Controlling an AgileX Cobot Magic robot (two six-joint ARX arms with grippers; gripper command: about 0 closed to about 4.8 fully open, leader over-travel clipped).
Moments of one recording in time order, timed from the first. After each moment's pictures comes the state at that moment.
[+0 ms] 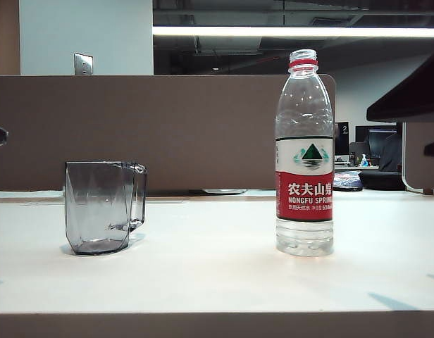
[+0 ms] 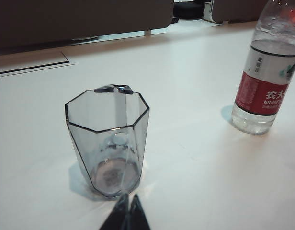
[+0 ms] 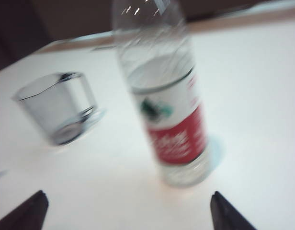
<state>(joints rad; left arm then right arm) -0.54 0.08 0.00 -0.03 0.00 0.01 0.63 0.25 0.01 0.12 0.11 0.27</state>
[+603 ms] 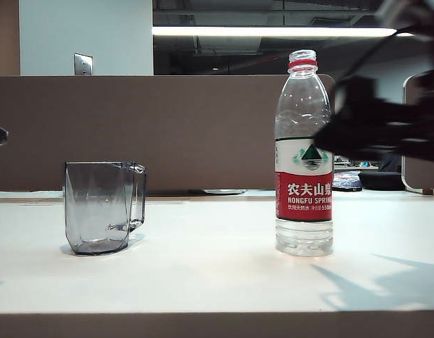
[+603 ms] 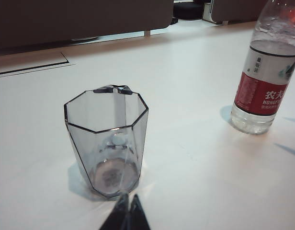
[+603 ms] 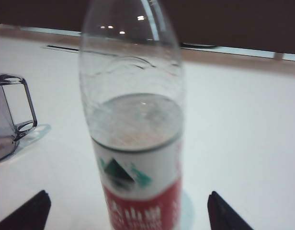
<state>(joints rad) -0.54 0.08 0.00 -0.03 0.00 0.01 0.64 1.17 0.10 0.97 0.25 0.02</state>
